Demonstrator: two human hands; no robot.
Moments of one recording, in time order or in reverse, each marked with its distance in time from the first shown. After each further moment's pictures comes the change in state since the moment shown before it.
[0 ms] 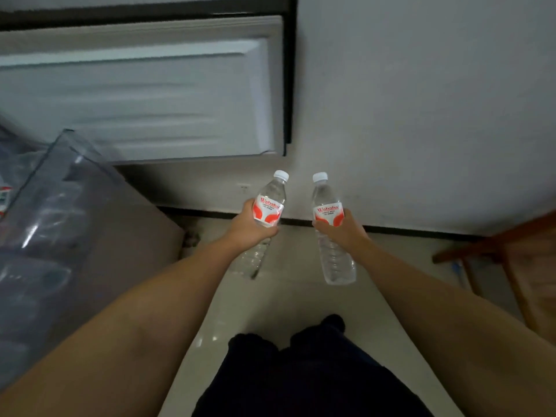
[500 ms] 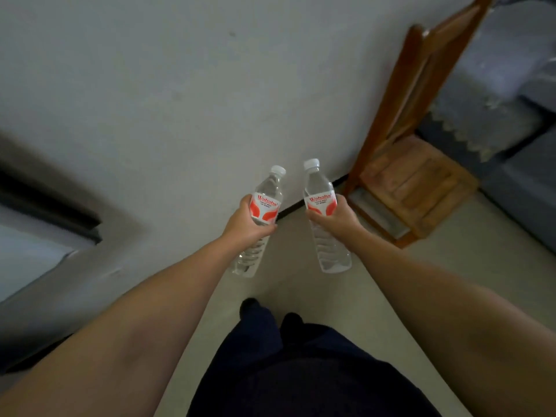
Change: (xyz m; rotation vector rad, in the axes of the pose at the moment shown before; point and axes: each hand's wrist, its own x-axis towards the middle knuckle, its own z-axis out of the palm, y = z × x) left_hand 0.026 0.179 0.265 0.311 -0.511 0.369; right_hand -0.055 0.144 -0.229 0.345 0.607 0.246
